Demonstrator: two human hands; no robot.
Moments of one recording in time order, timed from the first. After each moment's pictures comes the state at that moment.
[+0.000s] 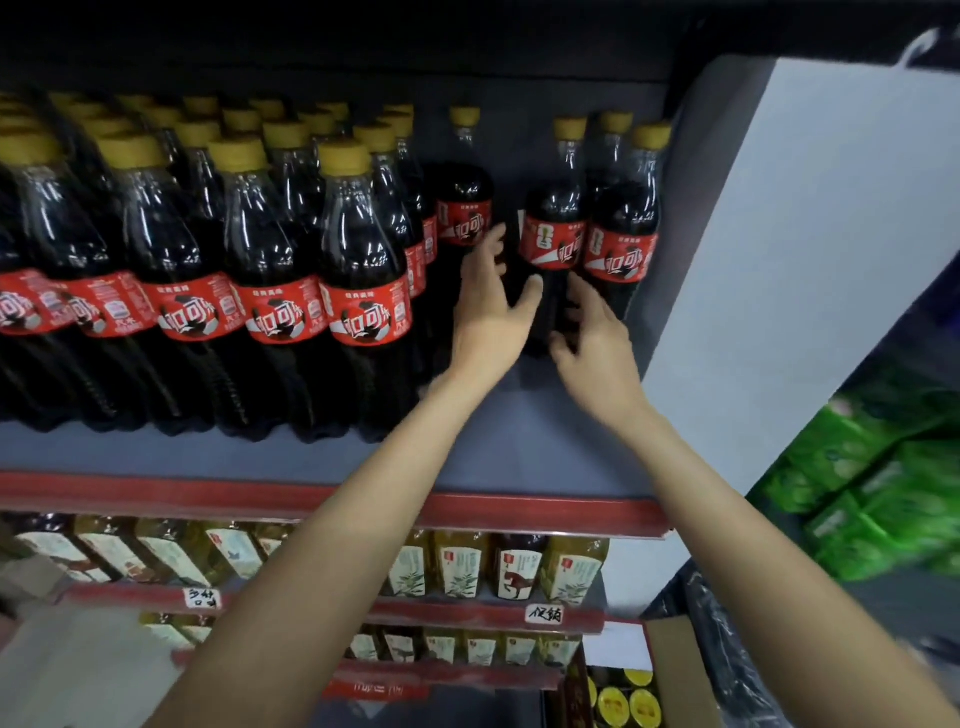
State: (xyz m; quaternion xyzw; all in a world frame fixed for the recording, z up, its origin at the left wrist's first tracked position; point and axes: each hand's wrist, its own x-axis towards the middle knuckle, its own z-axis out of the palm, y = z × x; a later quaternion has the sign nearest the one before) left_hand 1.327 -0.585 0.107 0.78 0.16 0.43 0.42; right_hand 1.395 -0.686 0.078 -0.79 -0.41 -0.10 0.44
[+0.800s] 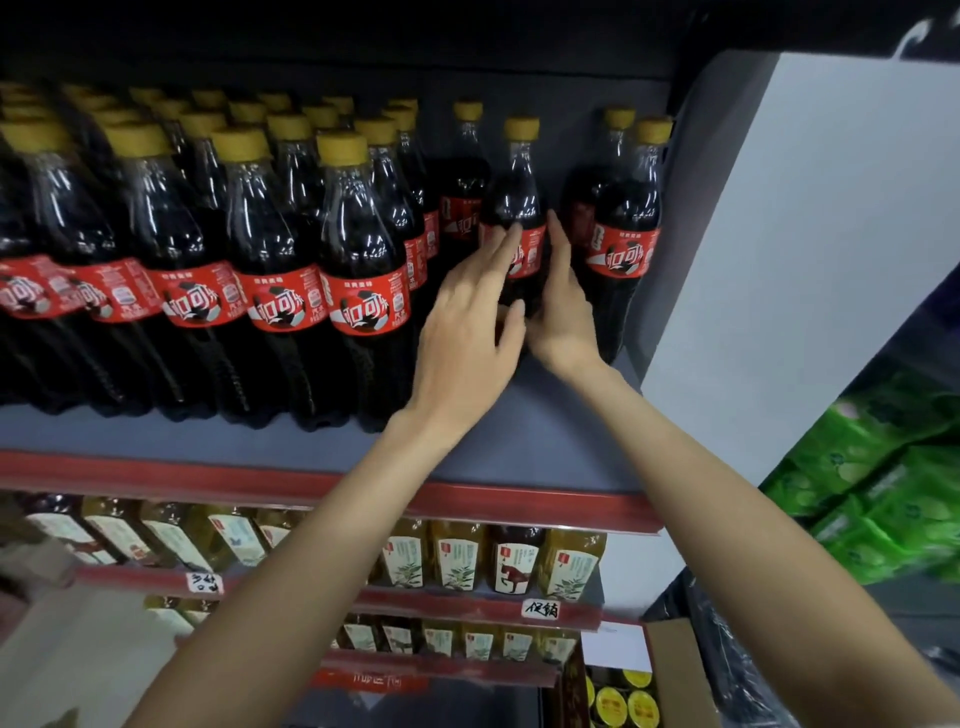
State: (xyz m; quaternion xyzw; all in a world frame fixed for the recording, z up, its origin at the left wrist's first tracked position) left_hand 1.274 -0.604 0.108 0.85 0.10 0.48 0.18; right_hand 1.394 -0.651 0.098 -0.80 -0.39 -0.04 0.46
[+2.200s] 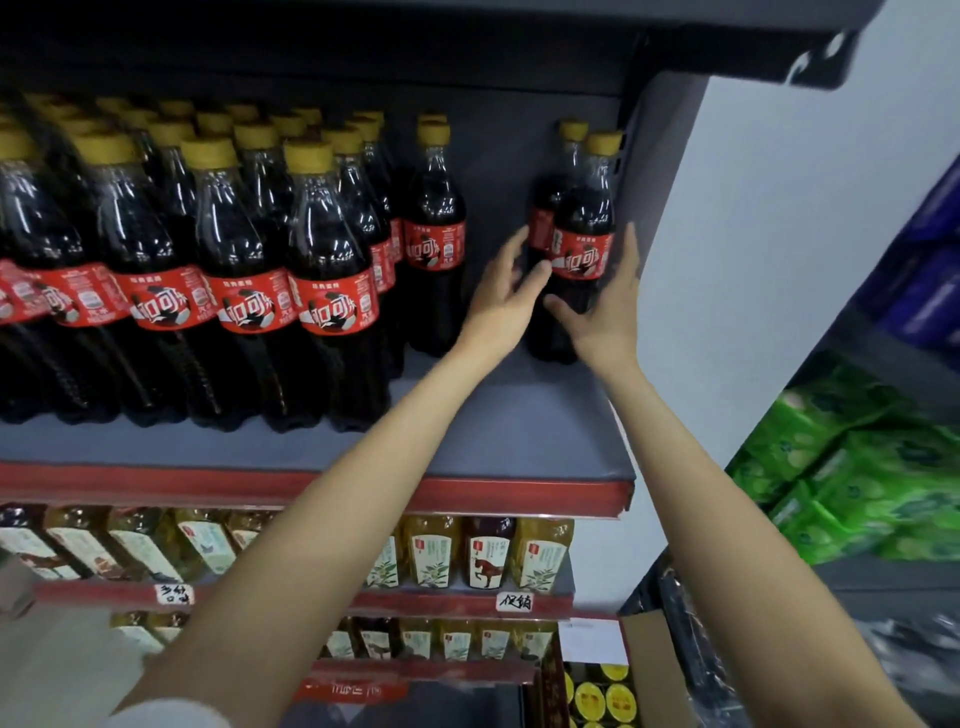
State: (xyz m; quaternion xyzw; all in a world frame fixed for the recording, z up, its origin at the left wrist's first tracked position) left_hand 1.339 -0.620 0.123 0.77 0.13 0.31 0.54; right_hand 1.434 -0.704 0.091 -0.76 -0.29 -0.11 0.56
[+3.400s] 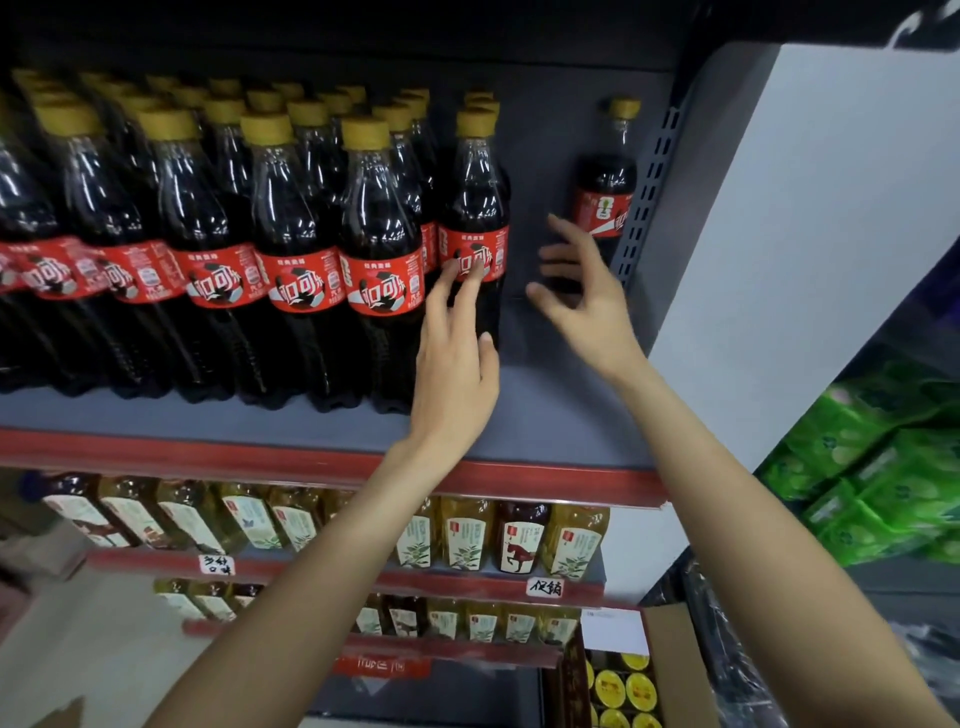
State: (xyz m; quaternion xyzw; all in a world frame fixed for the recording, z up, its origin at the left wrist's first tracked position) left_hand 1.247 -0.607 0.073 0.84 0.16 0.44 0.27; right_hand 1.391 -0.679 0.096 -0.69 -0.46 -0.03 0.56
